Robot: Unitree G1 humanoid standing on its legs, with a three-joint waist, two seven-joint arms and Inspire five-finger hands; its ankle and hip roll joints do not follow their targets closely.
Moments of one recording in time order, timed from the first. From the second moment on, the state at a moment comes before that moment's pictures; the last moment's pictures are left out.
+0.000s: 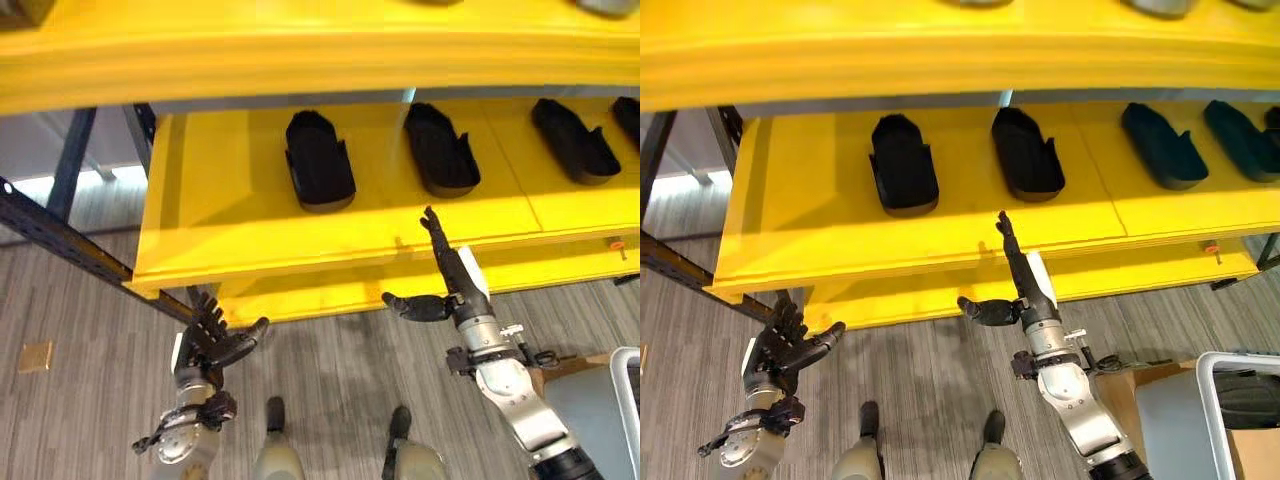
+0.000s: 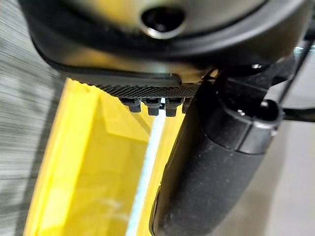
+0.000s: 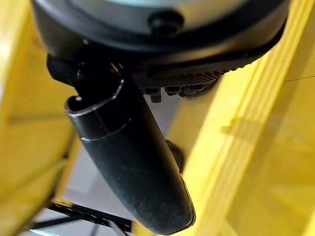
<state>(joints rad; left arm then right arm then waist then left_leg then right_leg) 0.27 0.37 -0.06 0.03 -0.61 -0.20 0.21 -0.05 -0.48 0.28 -0.12 0.04 -0.15 -0.22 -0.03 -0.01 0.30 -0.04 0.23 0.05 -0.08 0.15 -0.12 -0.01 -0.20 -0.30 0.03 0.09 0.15</state>
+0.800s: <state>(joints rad) 0.23 0.30 -0.12 0.07 -0.62 -0.19 0.18 -0.07 -0.39 0.39 -0.05 0.18 -0.15 -0.12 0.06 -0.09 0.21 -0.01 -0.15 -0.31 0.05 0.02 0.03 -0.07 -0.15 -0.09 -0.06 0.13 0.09</state>
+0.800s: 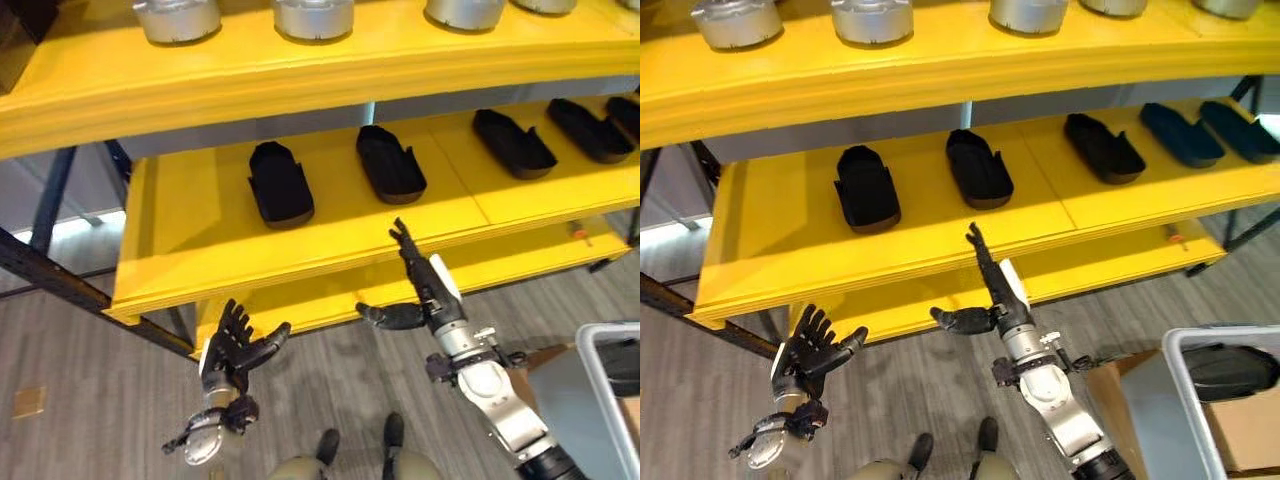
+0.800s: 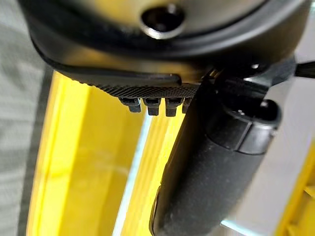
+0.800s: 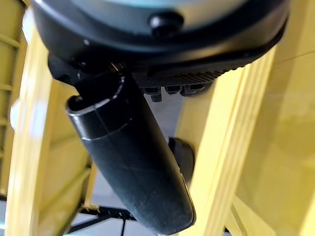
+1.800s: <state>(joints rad) 0.21 0.27 -0.10 0.10 -0.61 -0.17 0.19 -0.08 -0.42 0.34 0.04 0.16 -0.10 -0.15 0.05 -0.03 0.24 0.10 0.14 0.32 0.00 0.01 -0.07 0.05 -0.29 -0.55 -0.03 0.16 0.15</state>
